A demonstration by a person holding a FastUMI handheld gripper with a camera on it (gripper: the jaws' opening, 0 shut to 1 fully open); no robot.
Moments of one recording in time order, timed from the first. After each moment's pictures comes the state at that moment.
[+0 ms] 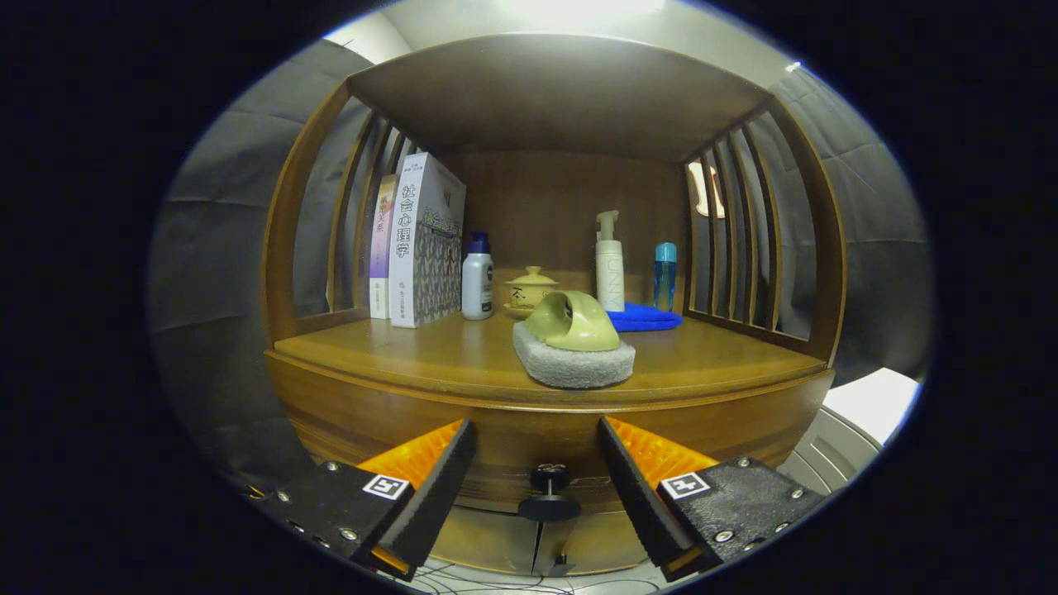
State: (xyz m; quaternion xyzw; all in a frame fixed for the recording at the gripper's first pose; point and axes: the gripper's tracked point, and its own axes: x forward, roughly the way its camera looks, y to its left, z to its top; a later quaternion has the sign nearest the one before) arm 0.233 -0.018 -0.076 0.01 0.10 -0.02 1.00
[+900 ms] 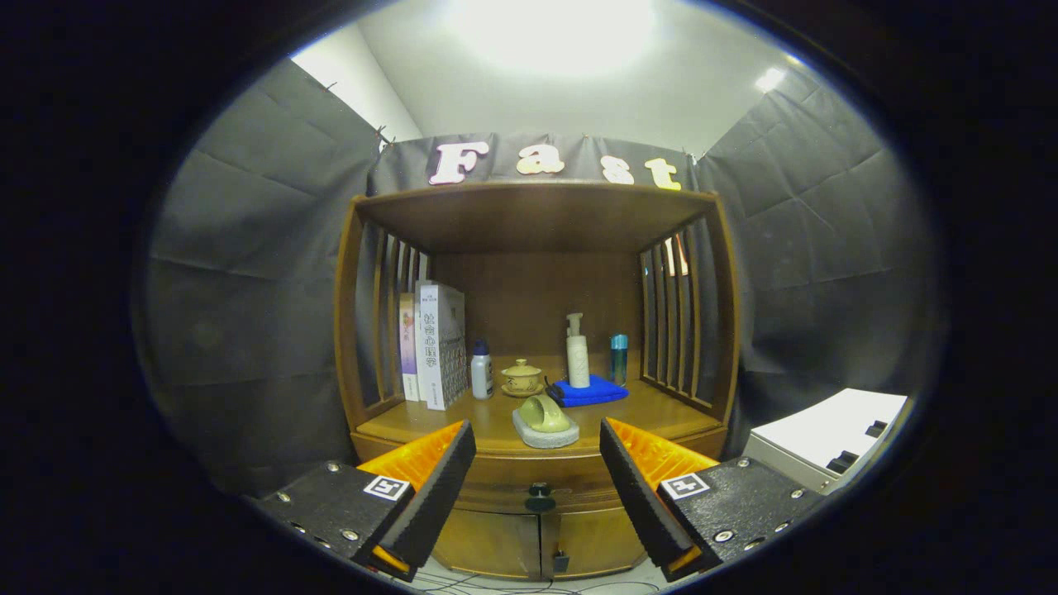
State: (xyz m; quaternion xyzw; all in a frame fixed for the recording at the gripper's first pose) arm 0.083 -0.025 0.069 0.04 0.01 -0.05 1.00
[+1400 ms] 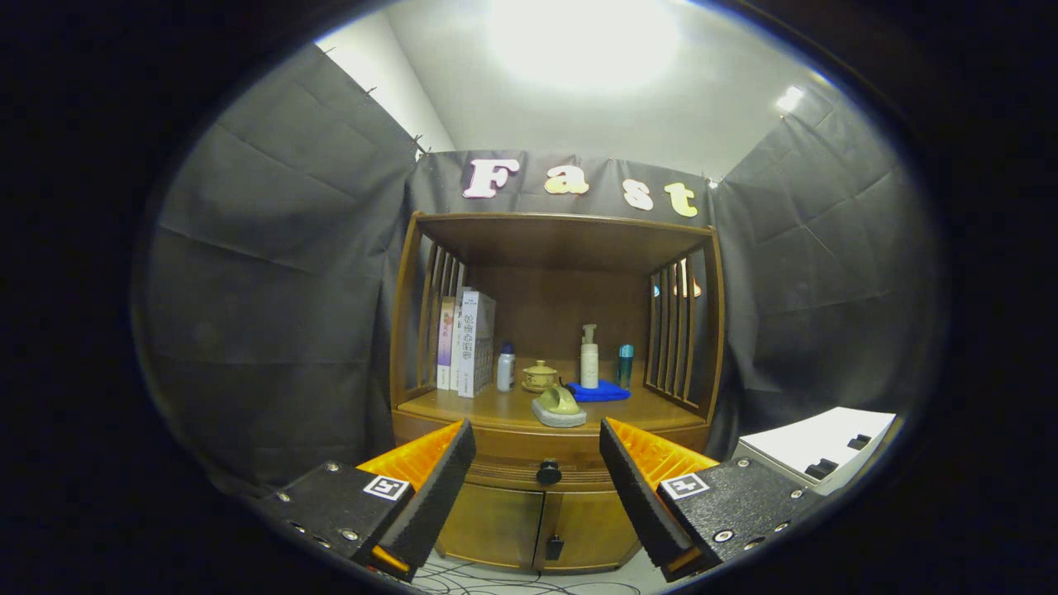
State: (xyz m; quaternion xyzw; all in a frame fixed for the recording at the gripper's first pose) arm 0.002 0.002 0.056 0.00 -0.02 -0.02 1.00
